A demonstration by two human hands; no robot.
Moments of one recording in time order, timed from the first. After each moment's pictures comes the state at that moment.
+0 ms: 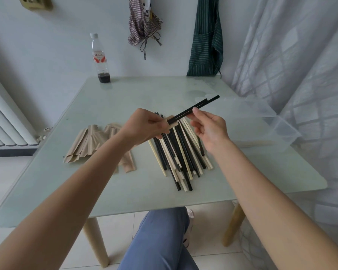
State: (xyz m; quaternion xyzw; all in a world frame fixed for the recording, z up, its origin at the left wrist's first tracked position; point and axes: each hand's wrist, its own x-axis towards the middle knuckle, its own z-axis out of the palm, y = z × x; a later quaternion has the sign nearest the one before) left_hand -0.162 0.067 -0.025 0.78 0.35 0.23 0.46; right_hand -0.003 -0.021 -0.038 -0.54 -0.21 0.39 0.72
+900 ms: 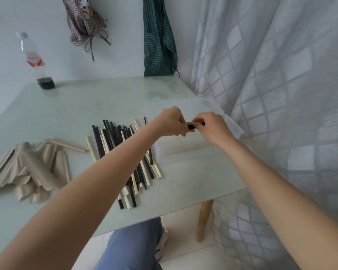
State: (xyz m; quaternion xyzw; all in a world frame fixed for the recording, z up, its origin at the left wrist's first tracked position) left_hand 0.039 0.020 -0.013 0.91 0.26 0.05 0.31; right_hand 0.147 -0.082 -0.034 -0.85 -0.46 0.02 0.26
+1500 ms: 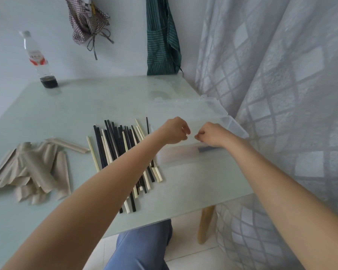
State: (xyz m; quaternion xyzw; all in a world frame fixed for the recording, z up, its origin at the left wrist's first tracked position) left_hand 0.054 0.028 -0.042 0.91 0.27 0.04 0.32; right_hand 0.164 -0.066 -0.042 -0.88 -0.43 0.18 0.10
